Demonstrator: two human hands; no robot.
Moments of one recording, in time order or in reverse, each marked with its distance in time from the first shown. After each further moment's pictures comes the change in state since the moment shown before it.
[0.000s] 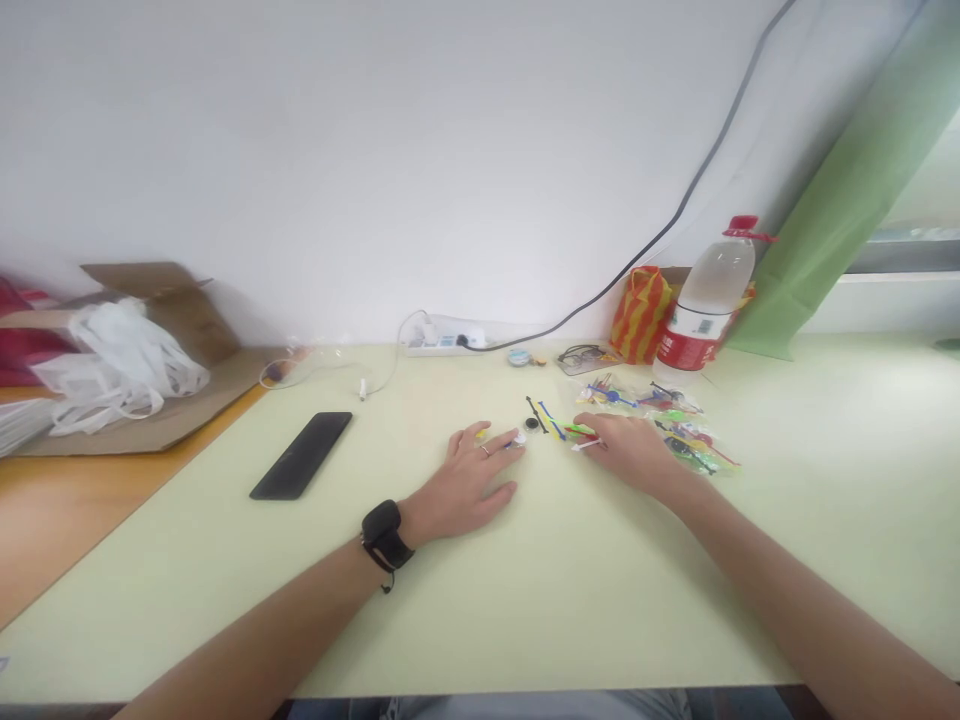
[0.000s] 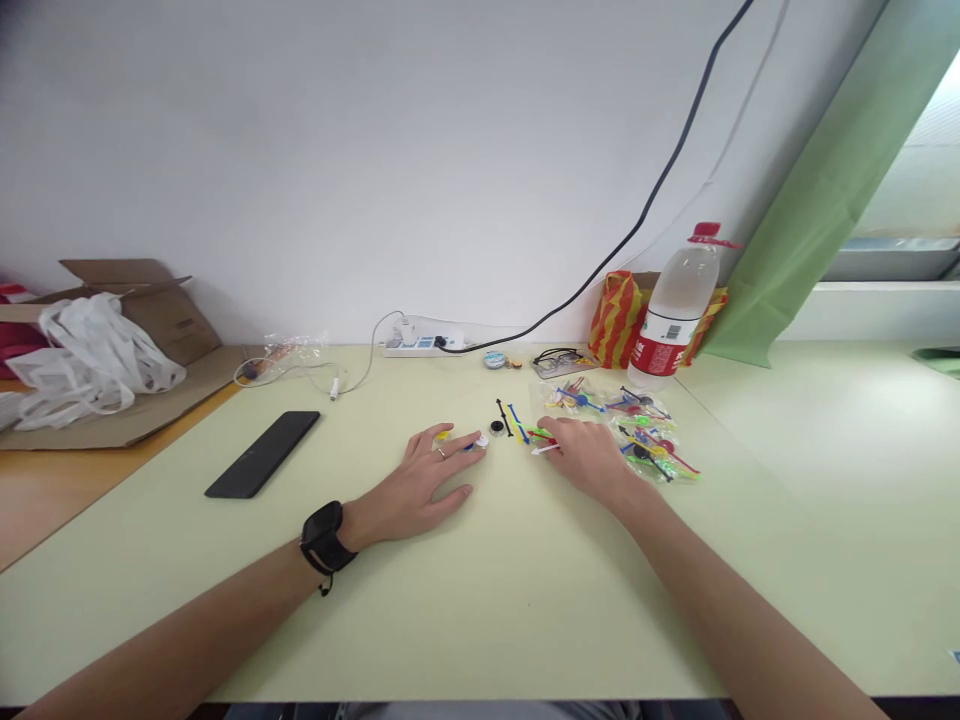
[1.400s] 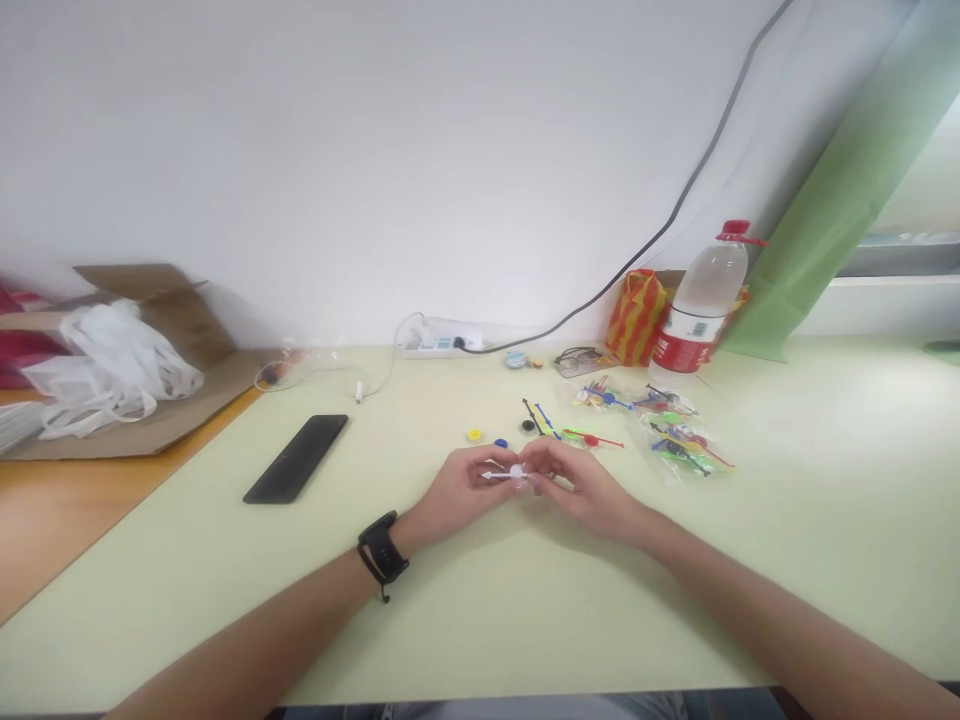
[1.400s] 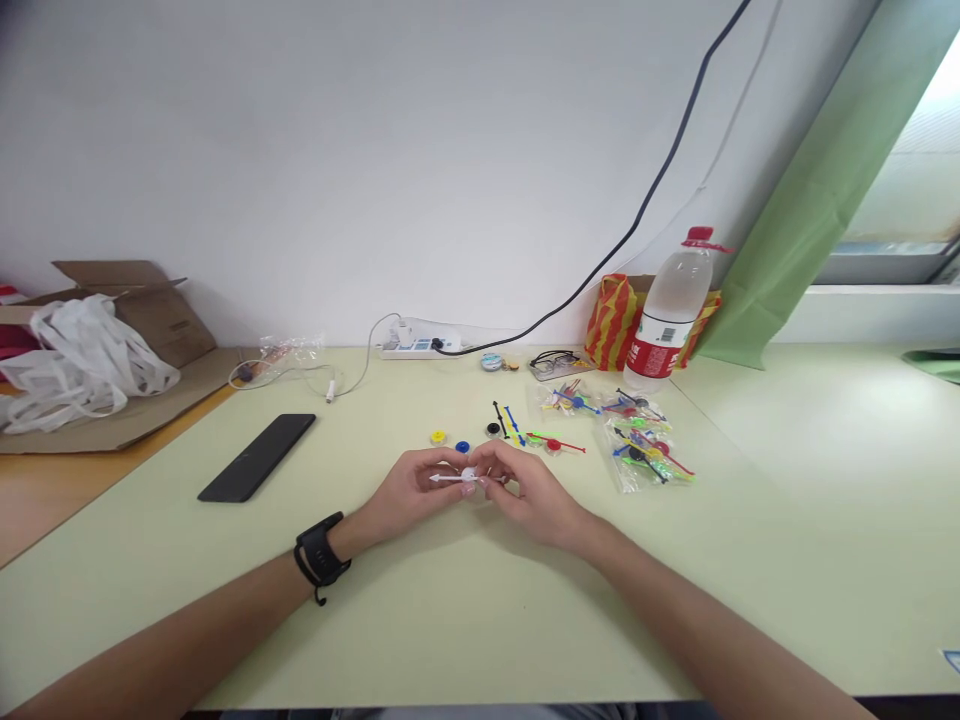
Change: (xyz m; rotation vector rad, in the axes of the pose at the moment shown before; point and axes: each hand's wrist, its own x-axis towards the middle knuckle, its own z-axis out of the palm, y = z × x) left_hand 0.006 0.014 0.011 -0.909 0.114 -0.211; right_hand -0.026 -0.070 0.000 1.171 -0.031 -0.343
